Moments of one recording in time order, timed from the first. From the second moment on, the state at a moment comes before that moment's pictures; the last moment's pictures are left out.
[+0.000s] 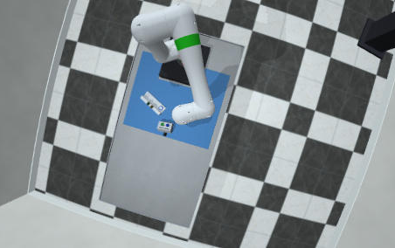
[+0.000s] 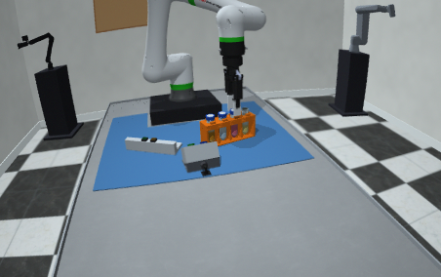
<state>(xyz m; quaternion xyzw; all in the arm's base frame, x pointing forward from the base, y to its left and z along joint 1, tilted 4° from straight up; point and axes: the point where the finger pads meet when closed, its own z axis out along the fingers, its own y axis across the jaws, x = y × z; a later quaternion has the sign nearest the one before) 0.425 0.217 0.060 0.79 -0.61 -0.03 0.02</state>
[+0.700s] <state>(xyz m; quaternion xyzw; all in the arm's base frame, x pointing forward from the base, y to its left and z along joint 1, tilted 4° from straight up) 0.425 0.217 0.060 0.66 -0.75 -0.02 0.03</state>
